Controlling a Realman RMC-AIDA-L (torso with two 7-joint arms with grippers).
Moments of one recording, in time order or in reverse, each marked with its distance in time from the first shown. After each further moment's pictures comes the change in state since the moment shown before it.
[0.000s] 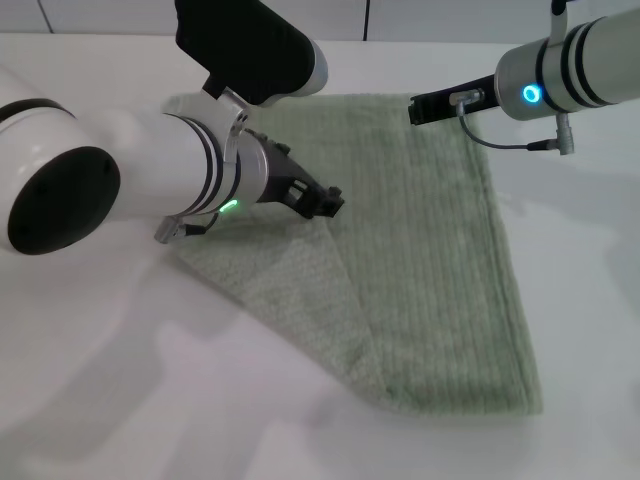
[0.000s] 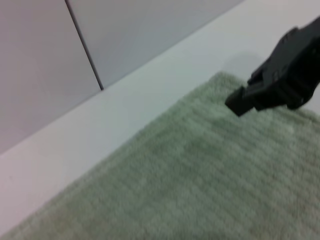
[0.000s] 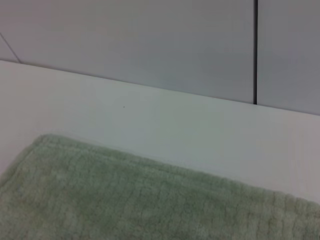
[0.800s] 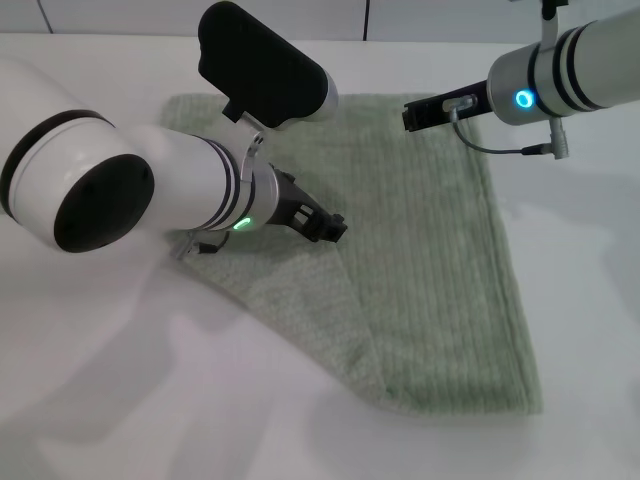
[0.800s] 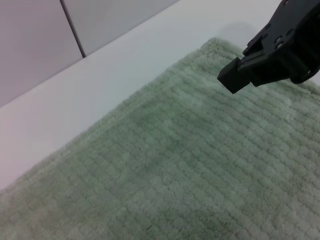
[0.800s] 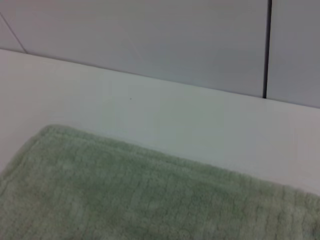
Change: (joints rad) left arm -0.076 -0.003 0.027 0.151 -0.049 0.017 -0.028; right arm 0.004 0.003 -0.025 -0.003 0.001 0.001 0.002
